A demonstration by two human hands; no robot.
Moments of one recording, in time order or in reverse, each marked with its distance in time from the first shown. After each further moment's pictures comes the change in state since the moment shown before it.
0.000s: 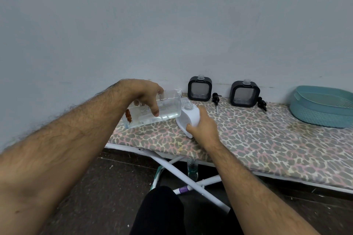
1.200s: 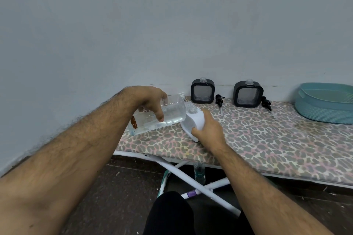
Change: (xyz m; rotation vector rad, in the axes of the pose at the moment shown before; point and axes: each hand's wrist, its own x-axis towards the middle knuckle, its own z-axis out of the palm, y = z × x) left_hand 0.000 0.000 -0.002 -0.004 -0.002 0.003; right_hand 0.004 0.003 0.003 -0.012 0.006 0.009
